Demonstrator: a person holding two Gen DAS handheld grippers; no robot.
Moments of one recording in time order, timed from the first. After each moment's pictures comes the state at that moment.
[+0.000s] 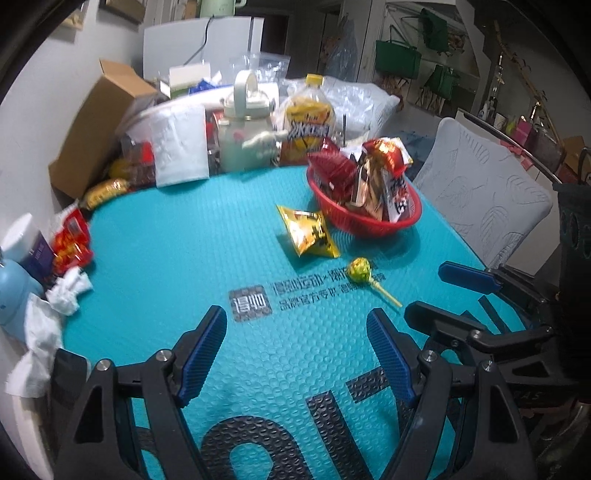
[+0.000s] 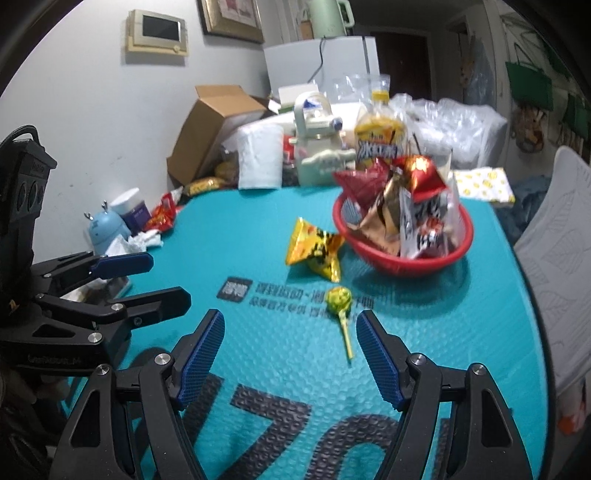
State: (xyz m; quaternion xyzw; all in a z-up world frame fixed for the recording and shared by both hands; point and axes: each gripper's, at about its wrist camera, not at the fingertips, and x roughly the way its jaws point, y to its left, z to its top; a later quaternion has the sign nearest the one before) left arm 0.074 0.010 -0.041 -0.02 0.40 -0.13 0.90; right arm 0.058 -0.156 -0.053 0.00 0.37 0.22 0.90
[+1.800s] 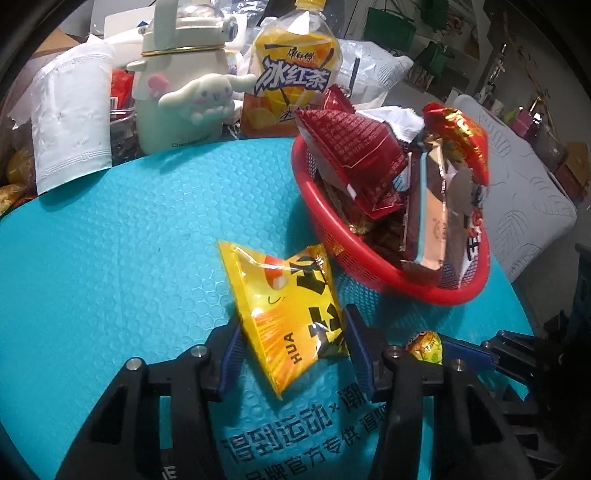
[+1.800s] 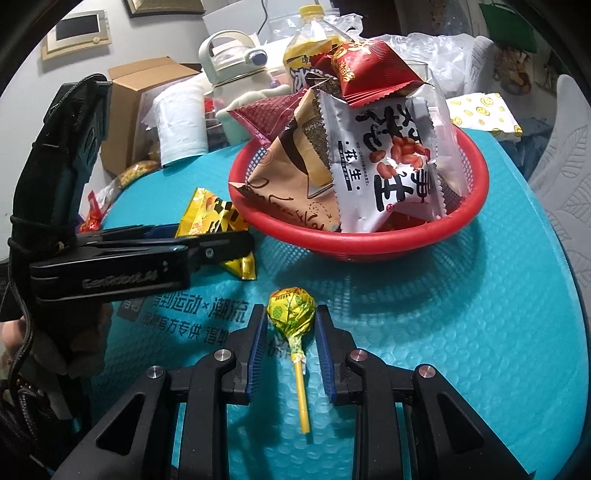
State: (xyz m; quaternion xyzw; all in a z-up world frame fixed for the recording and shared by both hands) left arm 0.236 -0.038 -0.114 -0.04 0.46 -0.19 0.87; right arm 0.155 -0.189 -0.122 0.05 0.44 0.18 0.88
